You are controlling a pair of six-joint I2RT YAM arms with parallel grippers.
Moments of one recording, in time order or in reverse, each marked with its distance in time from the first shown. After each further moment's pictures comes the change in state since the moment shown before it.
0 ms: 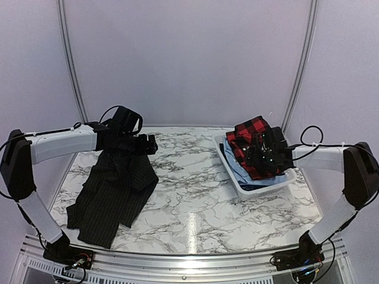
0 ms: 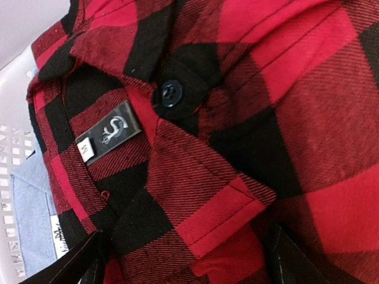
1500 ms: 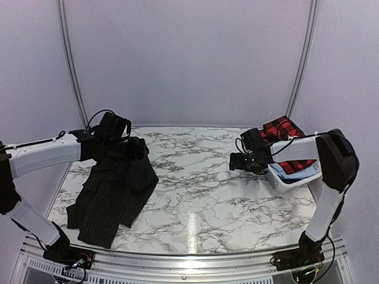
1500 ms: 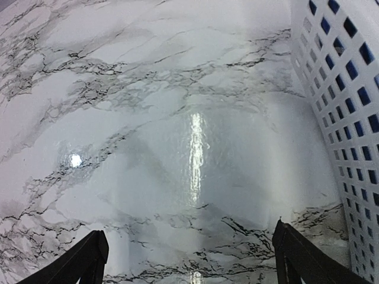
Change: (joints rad) left arm -0.015 -0.185 -0.168 0.017 -0.046 -0.045; right arm 0.081 0.255 0.176 -0.040 -0.011 -0.066
